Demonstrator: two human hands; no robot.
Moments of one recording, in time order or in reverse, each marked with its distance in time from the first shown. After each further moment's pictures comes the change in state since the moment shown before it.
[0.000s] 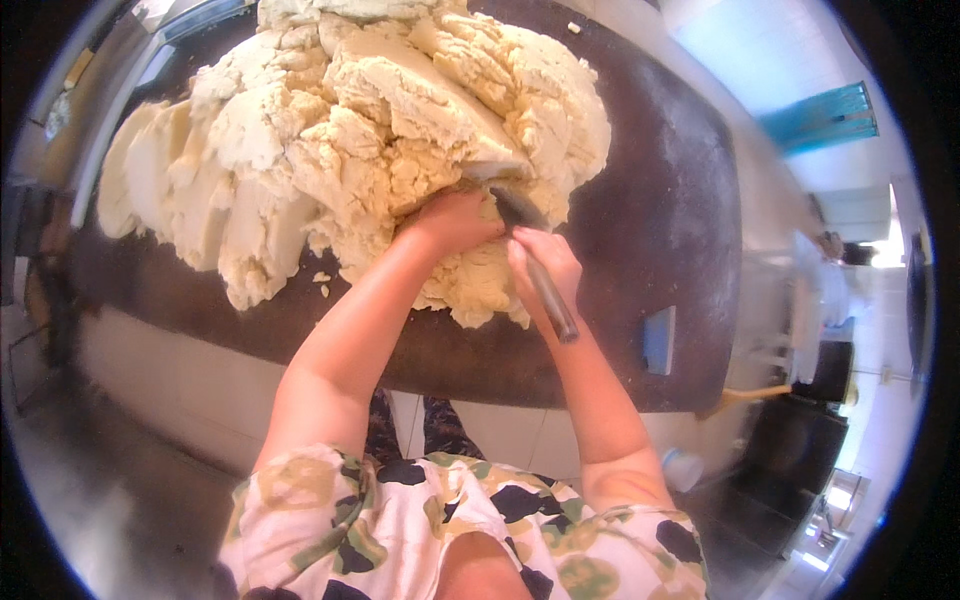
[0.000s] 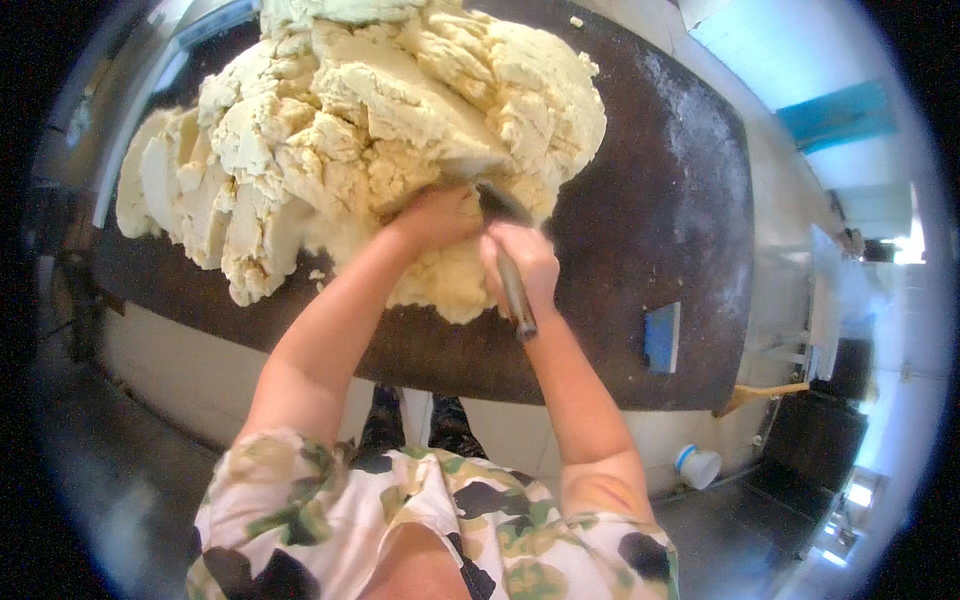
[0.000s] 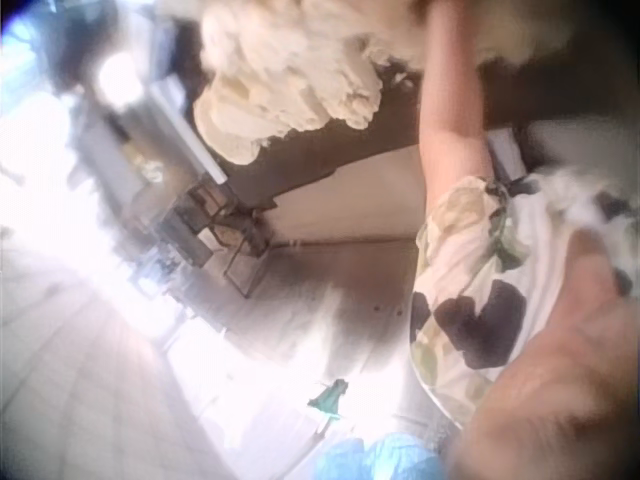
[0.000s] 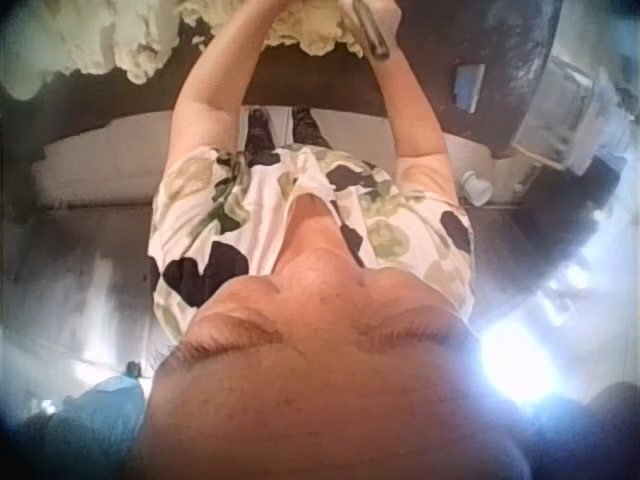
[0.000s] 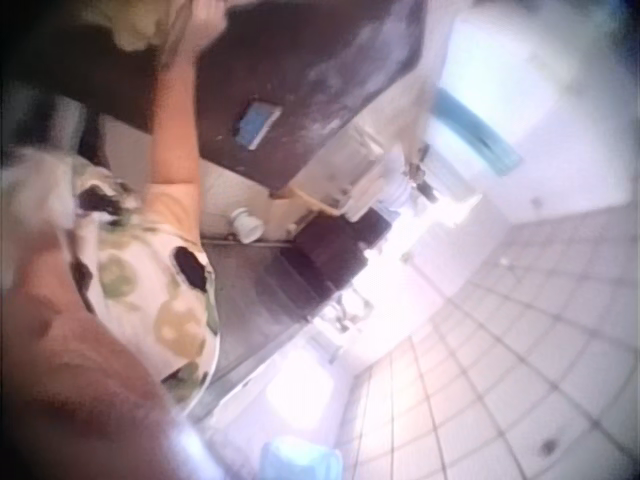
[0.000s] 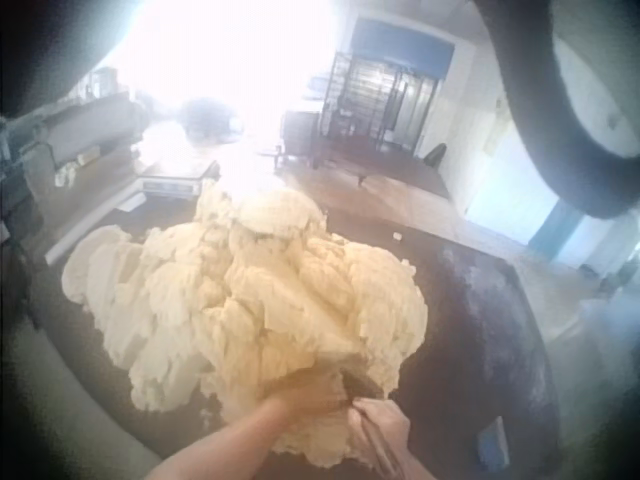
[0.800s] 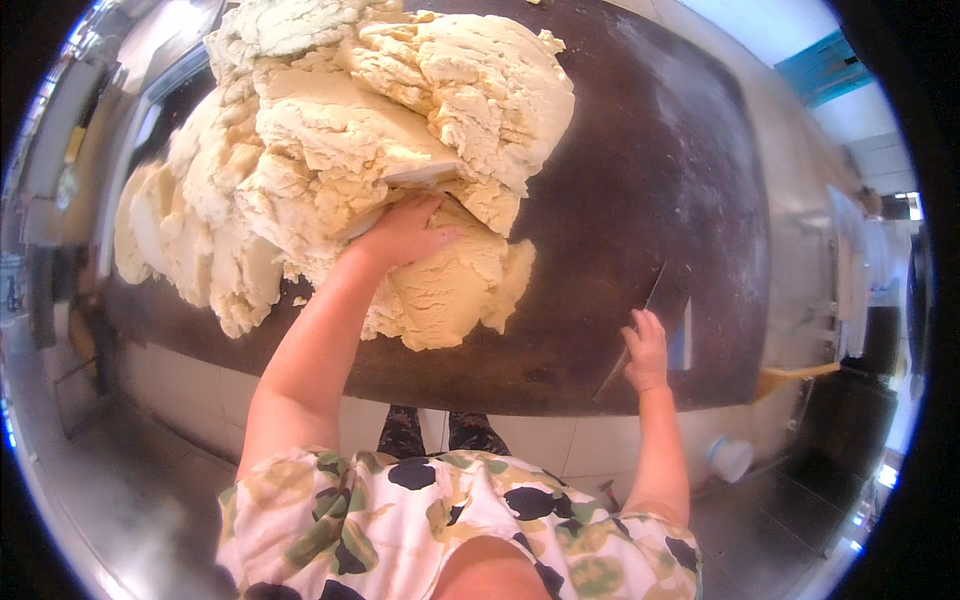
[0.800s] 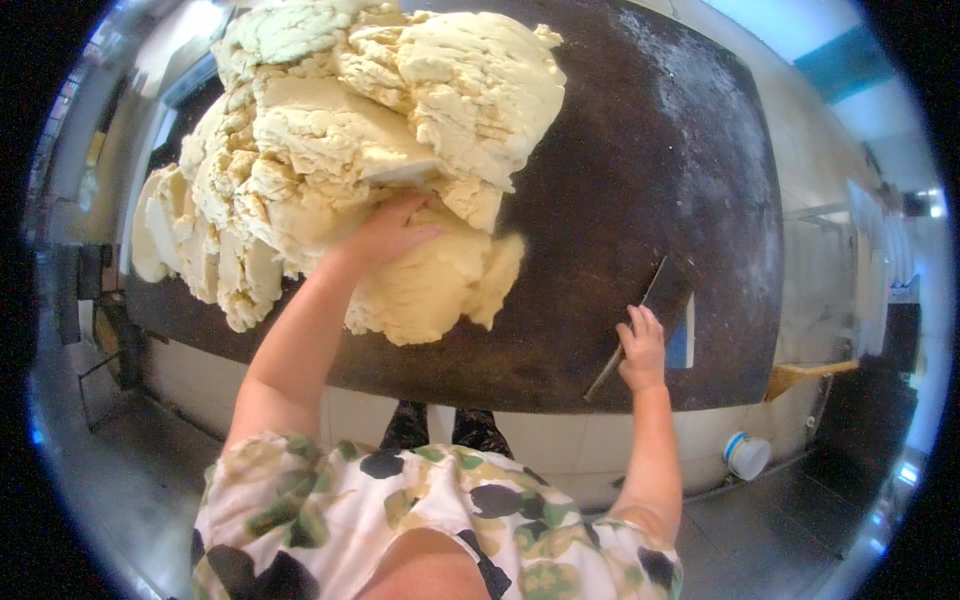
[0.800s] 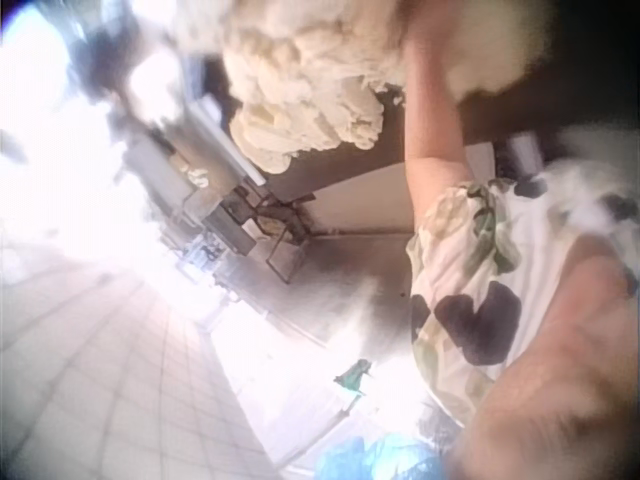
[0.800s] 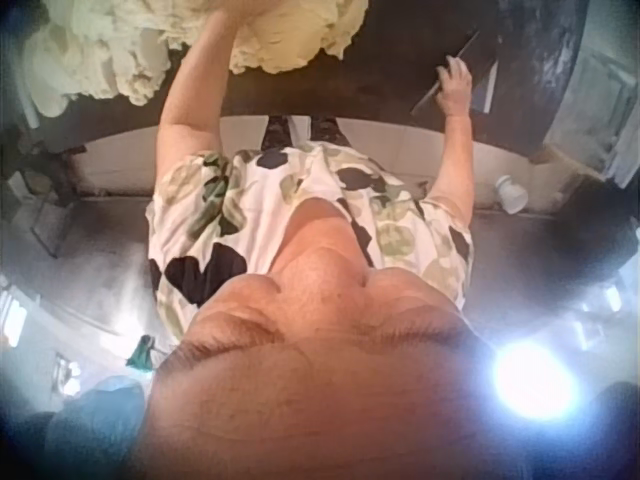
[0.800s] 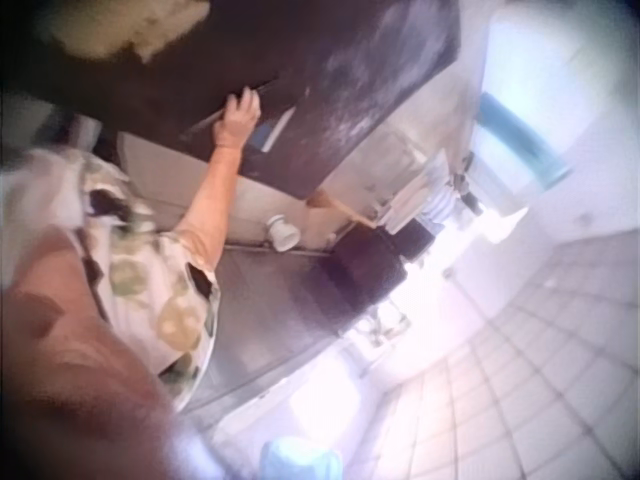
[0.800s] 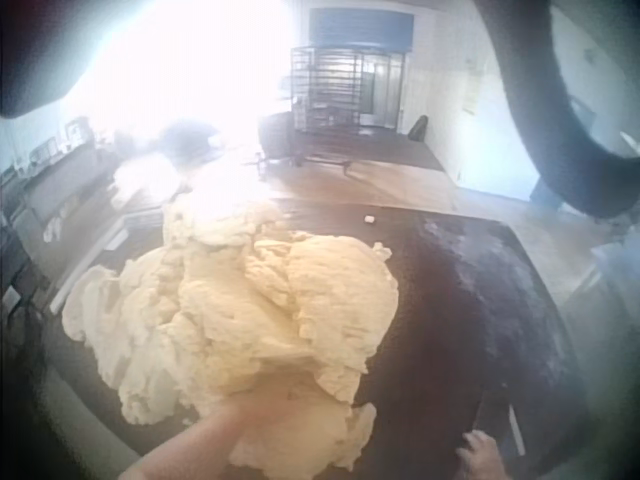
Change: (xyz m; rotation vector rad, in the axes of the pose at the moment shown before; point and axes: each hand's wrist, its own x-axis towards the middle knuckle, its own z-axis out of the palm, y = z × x) left_hand 0.022 0.027 0.025 0.127 -0.010 -0.036; right_hand -0.188 0.214 -0.199 -0.501 -0.484 0.094
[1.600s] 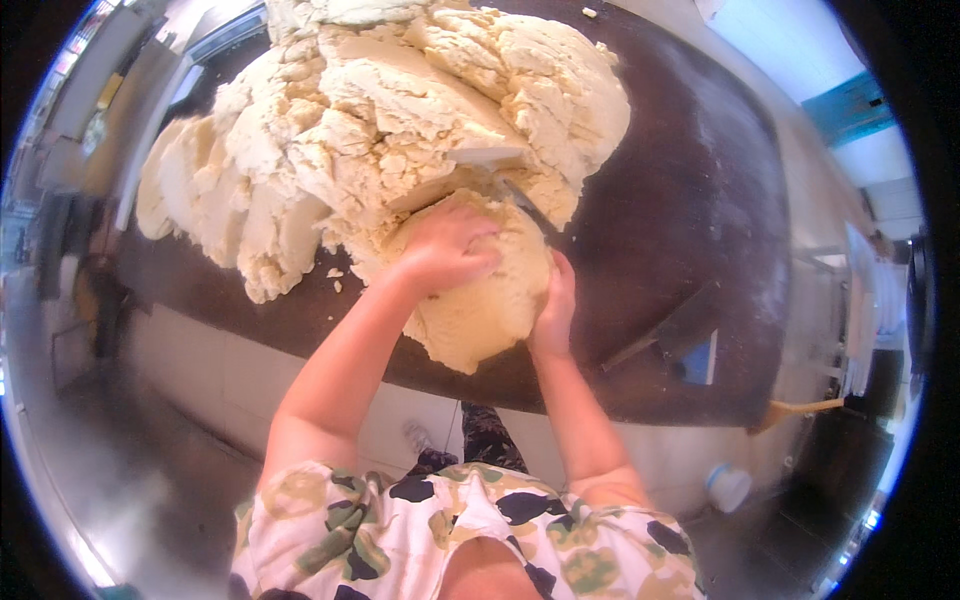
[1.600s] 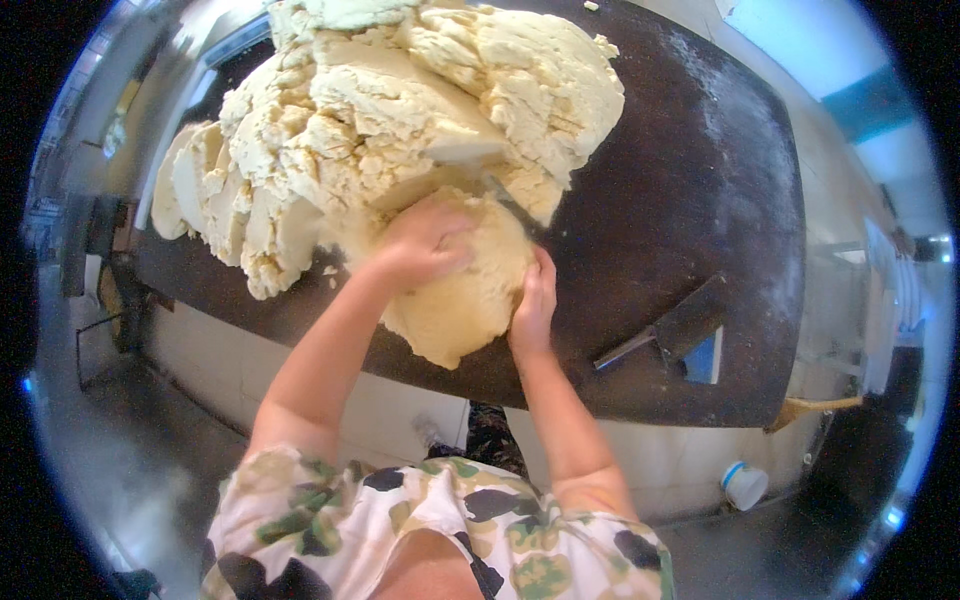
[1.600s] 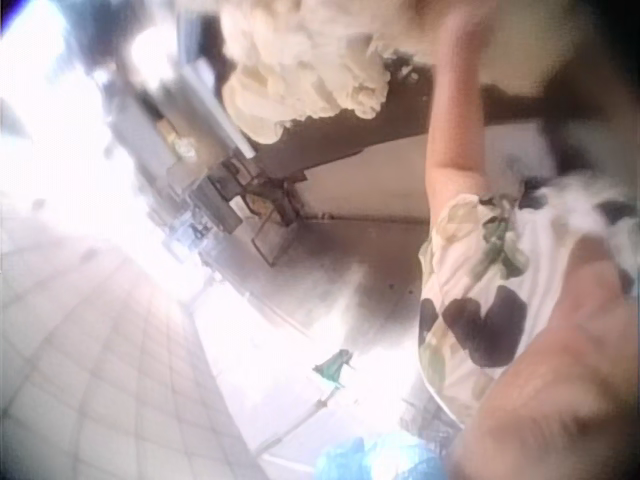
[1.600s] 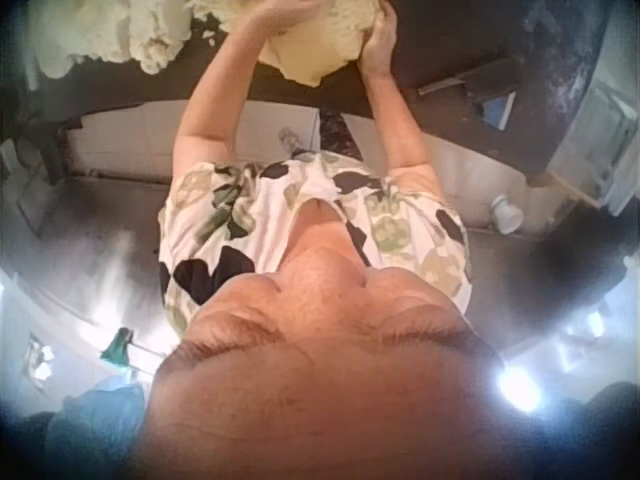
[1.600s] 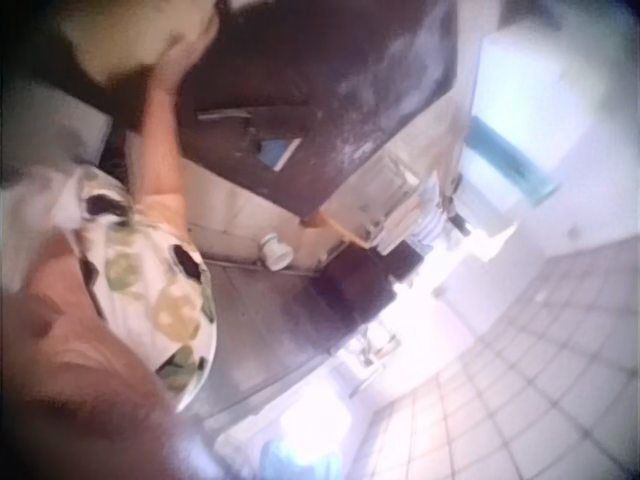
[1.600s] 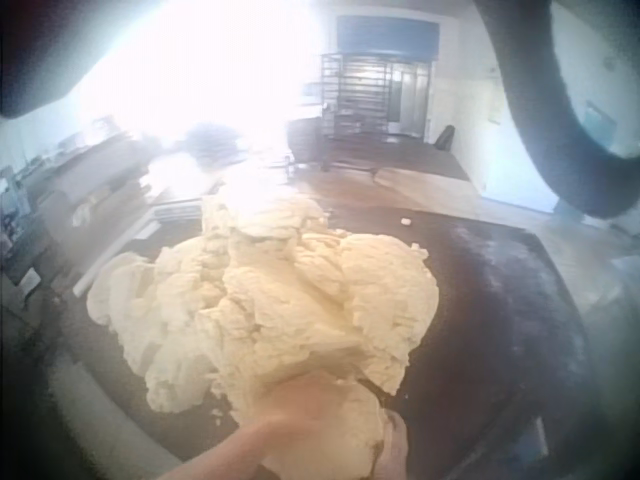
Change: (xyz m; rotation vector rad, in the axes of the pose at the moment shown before) left_hand -0.079 0.006 0.001 0.011 0.176 0.233; right_hand 0.130 -0.251 0.036 1.717 0.317 0.633
